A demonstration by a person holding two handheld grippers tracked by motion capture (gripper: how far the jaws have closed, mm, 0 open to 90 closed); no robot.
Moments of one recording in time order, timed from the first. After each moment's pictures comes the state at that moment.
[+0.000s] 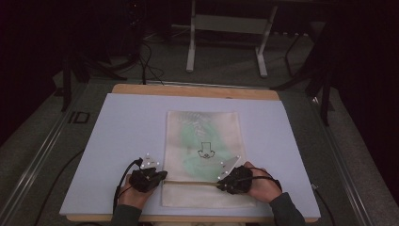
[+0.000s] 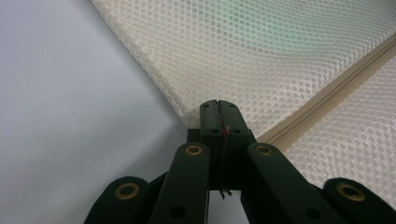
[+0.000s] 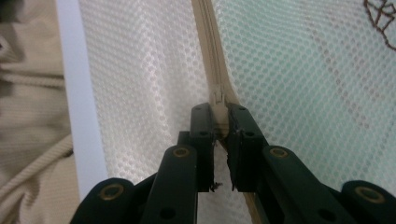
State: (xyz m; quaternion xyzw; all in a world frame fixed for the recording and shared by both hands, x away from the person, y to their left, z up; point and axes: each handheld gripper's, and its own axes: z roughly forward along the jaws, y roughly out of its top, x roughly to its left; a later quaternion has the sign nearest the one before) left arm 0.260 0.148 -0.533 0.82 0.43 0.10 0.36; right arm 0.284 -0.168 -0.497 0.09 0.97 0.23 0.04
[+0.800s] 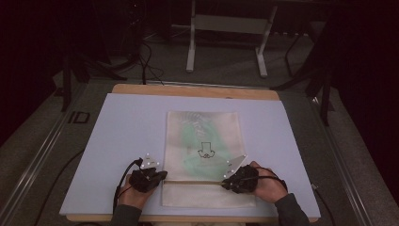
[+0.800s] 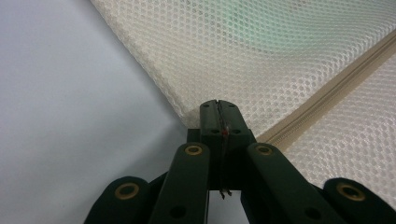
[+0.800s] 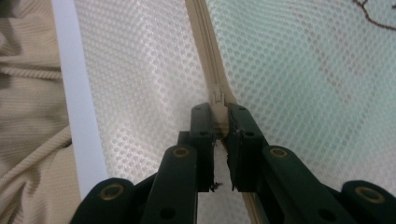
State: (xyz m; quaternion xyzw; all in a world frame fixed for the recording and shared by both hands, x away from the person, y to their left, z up) left arm 0.260 0.148 -0.533 0.82 0.43 0.10 0.36; right arm 0.285 -0.184 -0.493 0.10 0.97 0.23 0.04
